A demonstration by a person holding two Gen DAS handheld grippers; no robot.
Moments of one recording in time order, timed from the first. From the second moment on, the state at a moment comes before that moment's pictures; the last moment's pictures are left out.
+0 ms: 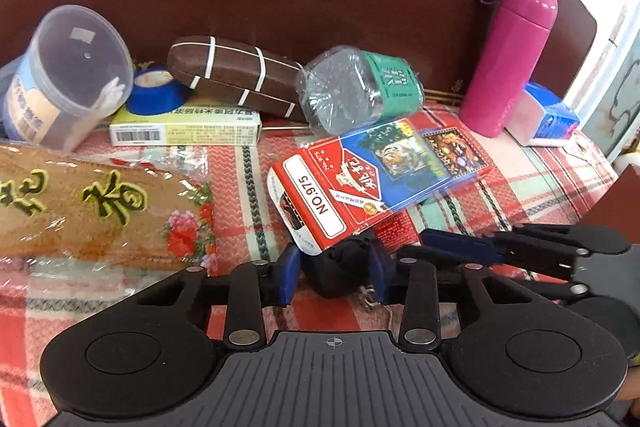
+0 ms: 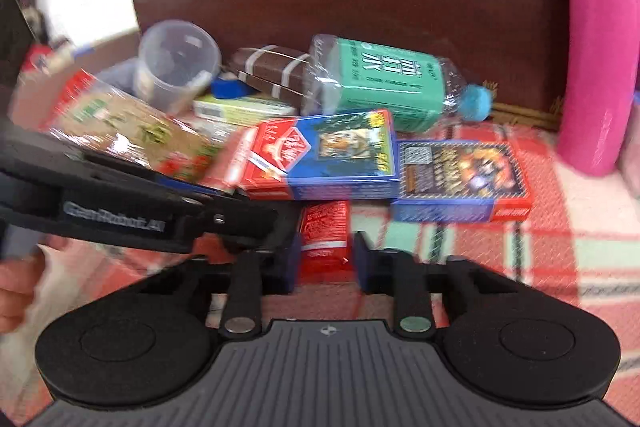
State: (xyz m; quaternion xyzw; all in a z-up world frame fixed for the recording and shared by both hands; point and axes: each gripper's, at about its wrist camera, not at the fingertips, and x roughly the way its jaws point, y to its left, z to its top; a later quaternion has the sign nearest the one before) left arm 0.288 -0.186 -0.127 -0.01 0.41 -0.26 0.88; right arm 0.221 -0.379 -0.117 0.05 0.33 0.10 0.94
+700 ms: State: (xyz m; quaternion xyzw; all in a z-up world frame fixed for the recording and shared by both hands) left arm 0.194 -0.152 -0.115 0.03 0.42 -0.29 0.86; right arm 0.112 -0.354 -0.104 0.08 0.37 0.12 0.92
